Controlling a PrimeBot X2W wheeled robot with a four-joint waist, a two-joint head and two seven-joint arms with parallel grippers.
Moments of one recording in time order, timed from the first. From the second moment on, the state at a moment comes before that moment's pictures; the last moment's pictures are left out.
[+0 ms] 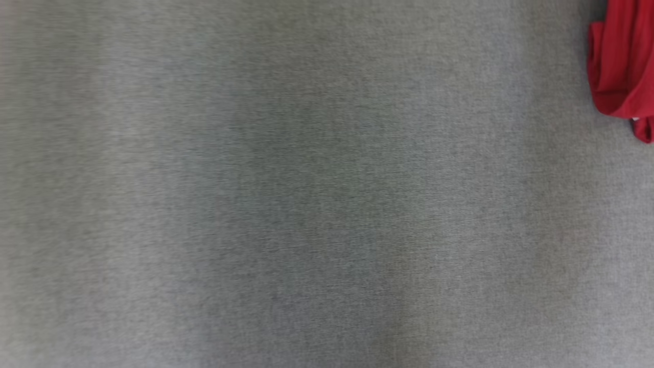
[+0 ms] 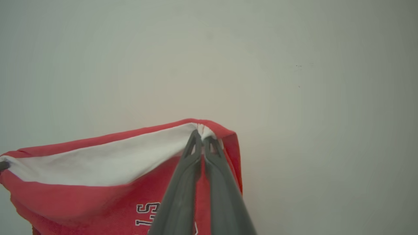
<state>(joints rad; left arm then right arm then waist) -1.88 0.30 -0.59 0.75 -0.93 -0.13 0.10 -1.75 -0.39 0.44 0.77 0.80 0.13 -0.18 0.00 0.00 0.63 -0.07</state>
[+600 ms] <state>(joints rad) -1.76 0.37 -0.81 0.71 -1.09 -0.13 -0.02 -1.66 -0.47 0.63 0.73 0.95 0.13 -0.26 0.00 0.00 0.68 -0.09</state>
